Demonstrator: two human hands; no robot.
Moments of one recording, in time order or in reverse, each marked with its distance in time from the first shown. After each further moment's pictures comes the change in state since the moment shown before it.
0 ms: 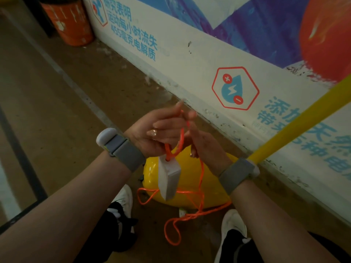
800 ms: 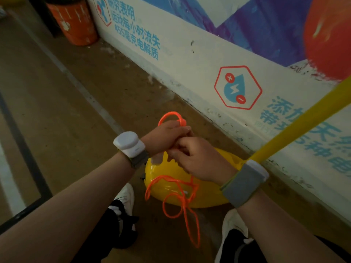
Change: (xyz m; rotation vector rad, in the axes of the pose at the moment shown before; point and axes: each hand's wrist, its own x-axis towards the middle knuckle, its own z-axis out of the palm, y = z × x) left_hand 0.011 -0.021 -0.024 1.403 0.844 0.148; right_hand -0.025 -0.026 0.009 -0.401 -0.214 -0.142
